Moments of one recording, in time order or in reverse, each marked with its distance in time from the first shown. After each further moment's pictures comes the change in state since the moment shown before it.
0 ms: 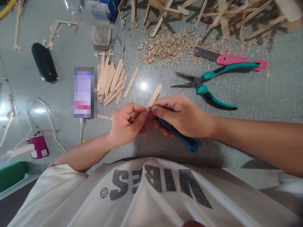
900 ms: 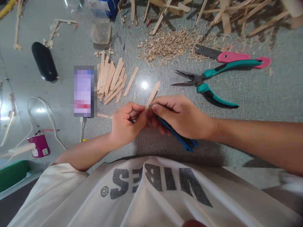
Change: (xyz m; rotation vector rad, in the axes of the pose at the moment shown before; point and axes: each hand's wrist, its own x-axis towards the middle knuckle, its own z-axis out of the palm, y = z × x) left_hand -0.005 -0.004 0.005 0.089 0.103 -0.007; right_hand -0.002 0.004 0.007 -0.048 0.073 -0.096
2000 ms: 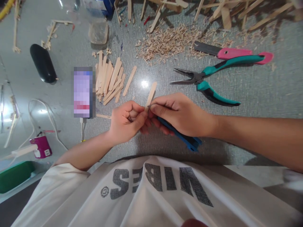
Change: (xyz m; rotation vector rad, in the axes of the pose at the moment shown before) left_hand 0.009 0.009 -0.006 -0.120 -0.169 -0.082; right_hand 0.001 -0.002 -0.005 0.086 -0.082 0.026
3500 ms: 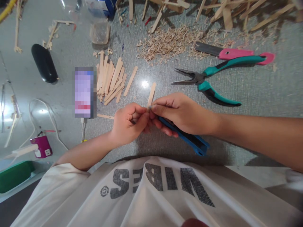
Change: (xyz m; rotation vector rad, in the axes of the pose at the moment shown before) left_hand -0.007 -0.013 0.000 0.044 -0.006 0.047; right_hand 0.001 -0.006 -0.001 0.064 -0.027 0.167
